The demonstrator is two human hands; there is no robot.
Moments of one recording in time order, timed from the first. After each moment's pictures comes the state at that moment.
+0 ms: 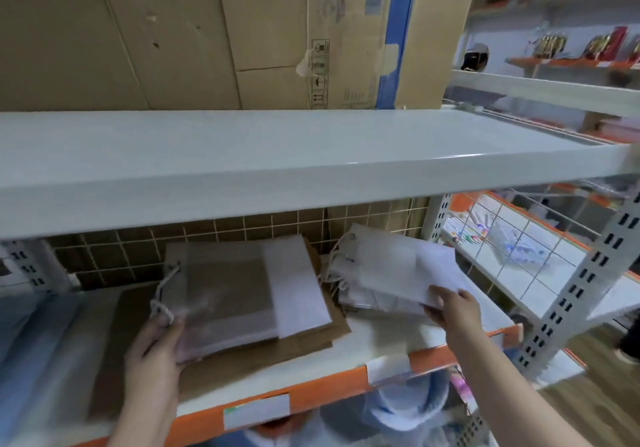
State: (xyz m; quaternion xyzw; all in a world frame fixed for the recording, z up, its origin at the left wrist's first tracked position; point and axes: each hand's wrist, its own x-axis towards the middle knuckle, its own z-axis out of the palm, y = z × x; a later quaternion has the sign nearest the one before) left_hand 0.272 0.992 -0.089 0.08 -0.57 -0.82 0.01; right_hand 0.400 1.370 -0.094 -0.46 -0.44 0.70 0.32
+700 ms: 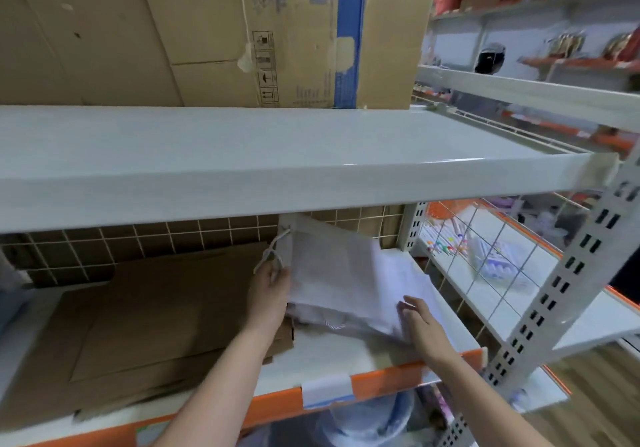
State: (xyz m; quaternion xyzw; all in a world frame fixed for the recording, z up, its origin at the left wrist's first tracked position) left_hand 0.289 1.222 -0.071 -0.10 -0.71 -0.70 -0.09; right_hand 0.425 1.451 -0.132 -0.32 -0.79 0.50 0.14
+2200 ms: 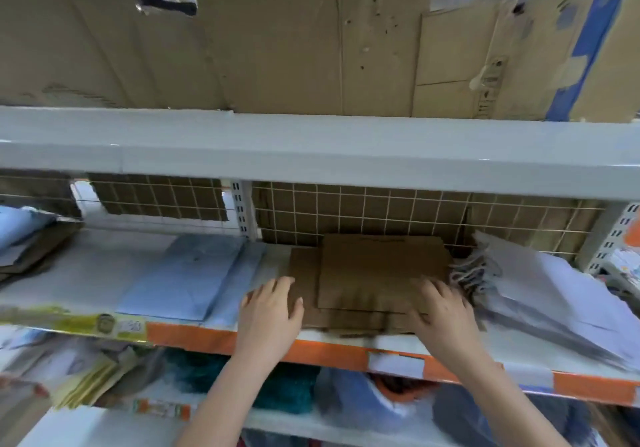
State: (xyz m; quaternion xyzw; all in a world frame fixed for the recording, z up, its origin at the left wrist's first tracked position) left_hand 0.328 0.867 -0.047 -0.10 -0.96 -0.21 0.14; right_hand 0.381 1.123 -0.052 -0.10 -0.97 0.16 0.17
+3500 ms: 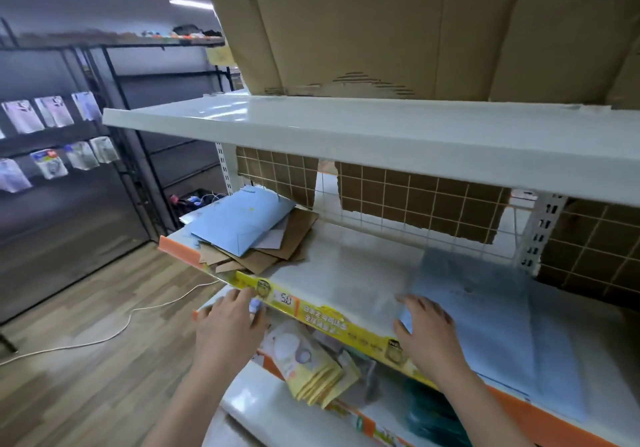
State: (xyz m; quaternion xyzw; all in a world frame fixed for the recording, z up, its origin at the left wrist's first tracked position) left_hand 0.257 0.320 -0.065 0.18 -0.96 -0.12 0.16; right_hand 0.180 0.603 -0.104 0.10 -0.97 0.22 0.02
